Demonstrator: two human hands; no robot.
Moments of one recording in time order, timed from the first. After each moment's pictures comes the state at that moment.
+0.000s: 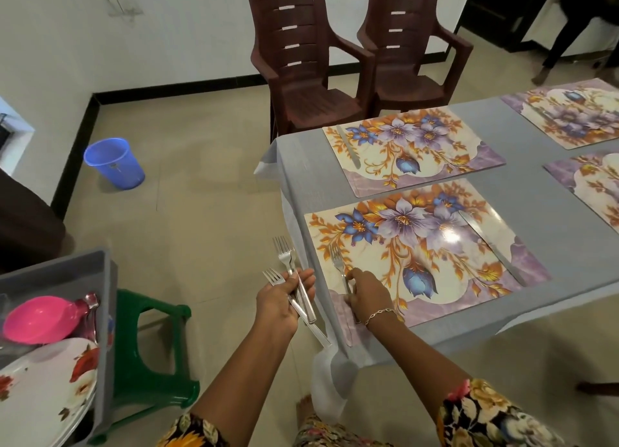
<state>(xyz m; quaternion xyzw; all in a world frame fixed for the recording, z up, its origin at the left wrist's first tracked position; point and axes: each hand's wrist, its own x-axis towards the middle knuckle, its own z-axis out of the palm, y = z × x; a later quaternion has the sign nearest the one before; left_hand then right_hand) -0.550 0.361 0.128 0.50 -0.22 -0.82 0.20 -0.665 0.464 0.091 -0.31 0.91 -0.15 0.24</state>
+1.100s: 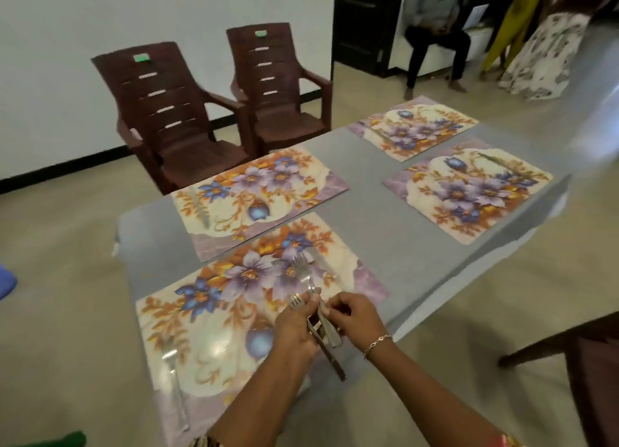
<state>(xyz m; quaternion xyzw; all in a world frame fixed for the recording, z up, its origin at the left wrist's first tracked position) -0.782 0.563 0.152 0.43 -0.30 -0.85 0.04 -0.832 0.659 0.135 -0.16 0.81 -0.51 0.23</state>
